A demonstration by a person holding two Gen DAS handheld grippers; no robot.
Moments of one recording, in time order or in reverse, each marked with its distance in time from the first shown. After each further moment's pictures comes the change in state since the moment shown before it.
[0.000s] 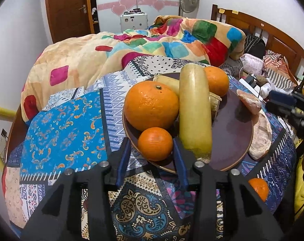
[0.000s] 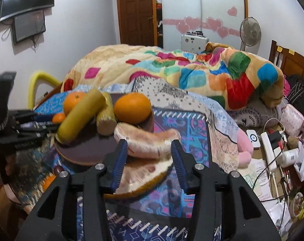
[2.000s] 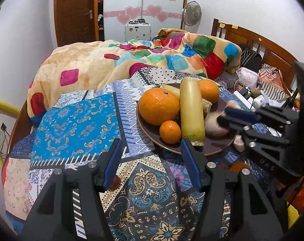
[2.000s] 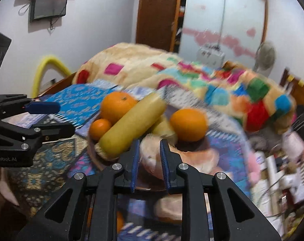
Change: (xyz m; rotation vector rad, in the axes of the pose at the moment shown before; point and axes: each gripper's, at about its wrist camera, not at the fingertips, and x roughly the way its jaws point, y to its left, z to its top) left arm -0.052 0.018 -0.019 -0.050 -0.083 -0.024; right arm 0.026 0.086 0.014 -0.135 -0.010 0.019
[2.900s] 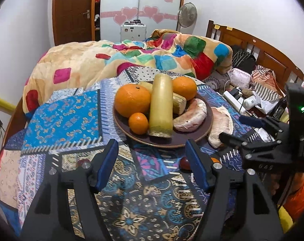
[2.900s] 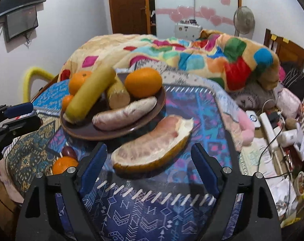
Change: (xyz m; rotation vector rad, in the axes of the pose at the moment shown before) left arm -0.013 -0.042 -0.011 -0.022 -0.003 -0.037; right arm -0.024 -0.047 -0.046 0.192 0.090 -0.056
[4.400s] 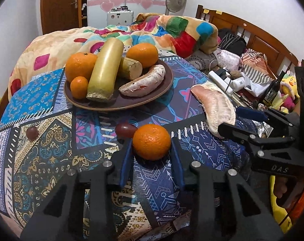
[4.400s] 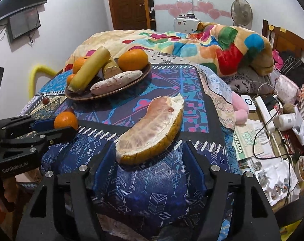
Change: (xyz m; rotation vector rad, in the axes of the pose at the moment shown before) left arm 0.025 -0.077 -0.040 0.035 0.091 -0.049; right arm -0.037 -0.033 -0.043 0.030 0.014 0.033
